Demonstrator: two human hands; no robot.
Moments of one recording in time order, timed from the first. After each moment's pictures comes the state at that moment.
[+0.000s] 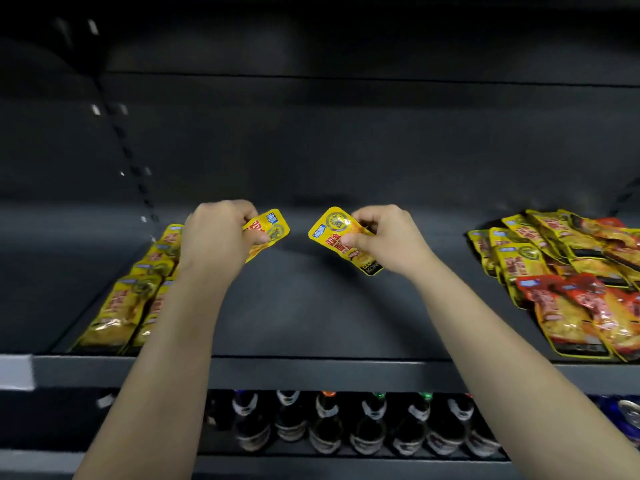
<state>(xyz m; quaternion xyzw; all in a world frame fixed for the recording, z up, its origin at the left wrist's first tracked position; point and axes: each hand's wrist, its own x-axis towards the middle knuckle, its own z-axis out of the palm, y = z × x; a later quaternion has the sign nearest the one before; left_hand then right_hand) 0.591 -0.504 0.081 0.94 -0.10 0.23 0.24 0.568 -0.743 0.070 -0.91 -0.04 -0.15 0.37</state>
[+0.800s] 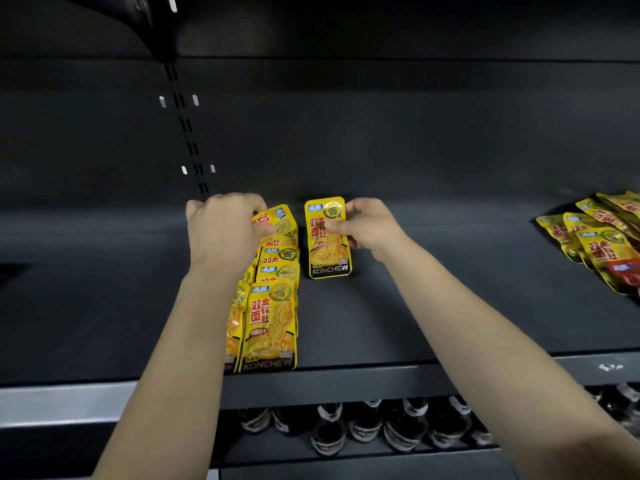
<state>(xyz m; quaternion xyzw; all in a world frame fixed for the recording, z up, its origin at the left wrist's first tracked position) 0.663 -0.387 0.063 0.94 -0.14 0.28 0.17 0.667 -0.599 0.038 -0.80 0.10 -0.06 0.59</state>
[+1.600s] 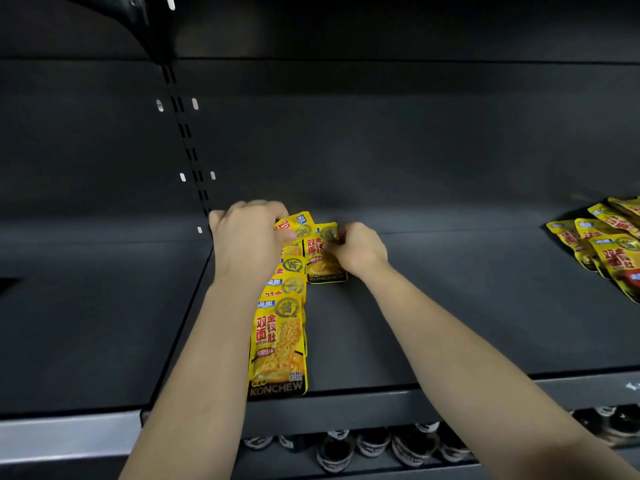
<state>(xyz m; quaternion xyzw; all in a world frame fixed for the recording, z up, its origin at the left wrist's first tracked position) 0.679 -0.406 0.053 0.92 -0.17 0.28 0.20 0.691 -0.581 0.004 -0.94 0.17 -0.09 0.30</state>
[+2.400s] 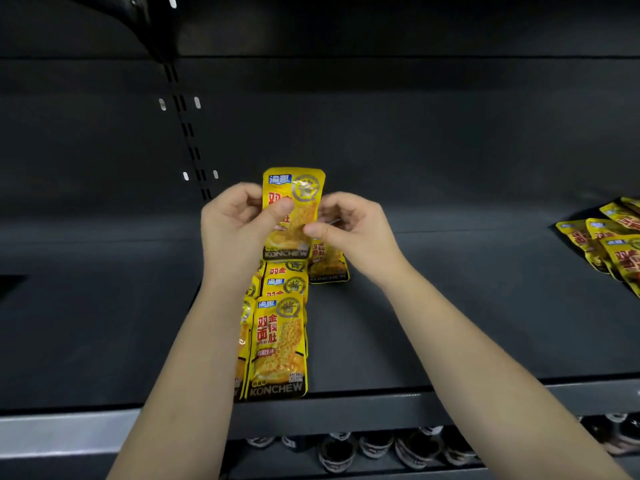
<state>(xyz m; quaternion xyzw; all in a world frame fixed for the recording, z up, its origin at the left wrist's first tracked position) 0.662 -0.399 0.057 0.64 -0.20 0.16 0.72 0.652 -0.568 0.040 -0.74 -0.19 -0.20 0.61</state>
